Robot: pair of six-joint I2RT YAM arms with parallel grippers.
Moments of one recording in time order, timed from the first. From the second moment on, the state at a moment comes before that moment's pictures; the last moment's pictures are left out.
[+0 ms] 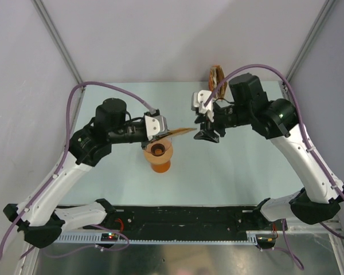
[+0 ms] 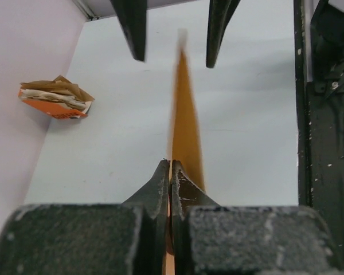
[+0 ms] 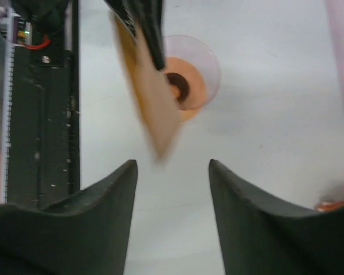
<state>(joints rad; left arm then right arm) -0.72 1.07 1.38 -0.67 0.54 0.58 0.71 1.38 1.87 -1.13 -0.58 -0.64</state>
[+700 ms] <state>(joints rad) -0.53 1.19 1.53 -0.52 0.80 0.02 0.53 1.25 1.68 -0.75 -0.77 -0.41</state>
